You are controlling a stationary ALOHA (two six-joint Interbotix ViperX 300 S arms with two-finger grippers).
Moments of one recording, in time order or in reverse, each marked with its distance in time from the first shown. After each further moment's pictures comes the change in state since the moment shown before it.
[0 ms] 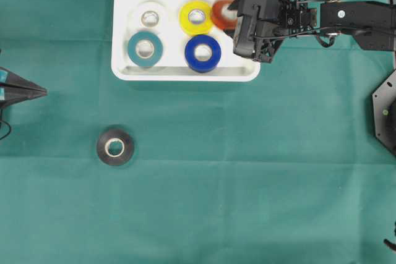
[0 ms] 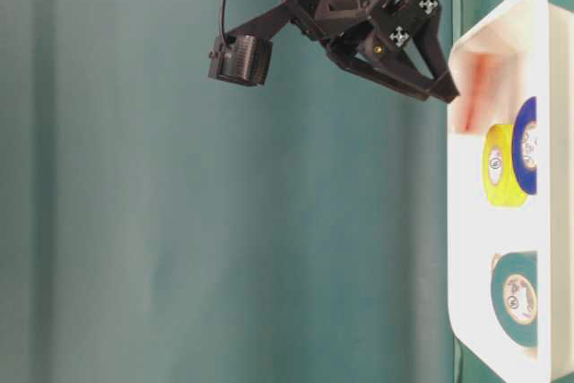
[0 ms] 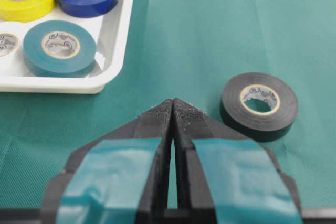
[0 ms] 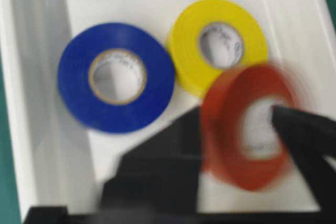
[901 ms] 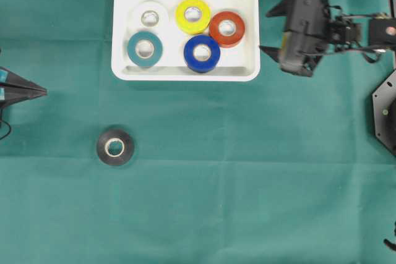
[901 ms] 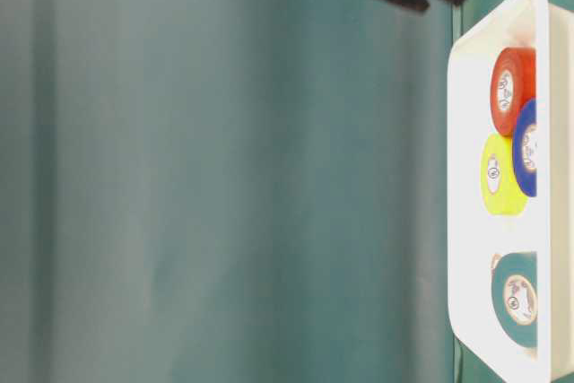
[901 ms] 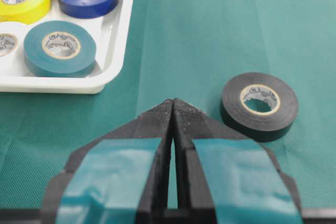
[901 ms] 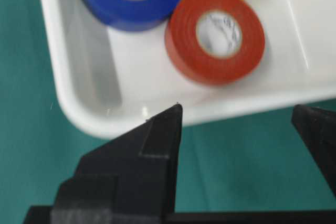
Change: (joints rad) left arm 0.002 0.000 -0.002 0.000 0.000 0.000; right arm -0.006 -0.275 0.279 -0.002 0.005 0.000
